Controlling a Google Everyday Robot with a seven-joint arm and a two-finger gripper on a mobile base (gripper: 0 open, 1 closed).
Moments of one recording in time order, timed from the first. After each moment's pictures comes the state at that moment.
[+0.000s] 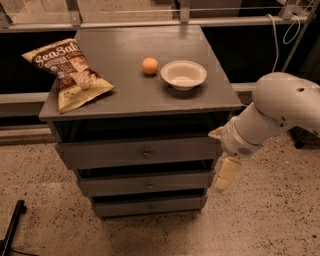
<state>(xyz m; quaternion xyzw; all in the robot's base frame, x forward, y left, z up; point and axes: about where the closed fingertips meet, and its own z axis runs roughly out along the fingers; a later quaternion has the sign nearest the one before) 0.492 -0.154 0.734 -0.65 0.73 0.10 0.17</state>
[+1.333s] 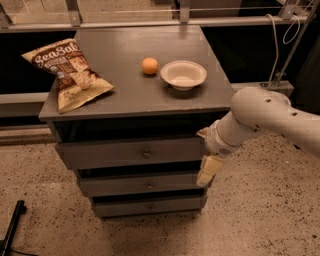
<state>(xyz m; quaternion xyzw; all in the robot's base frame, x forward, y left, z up) 0.542 -0.129 0.685 -0.66 0.72 0.08 0.20</state>
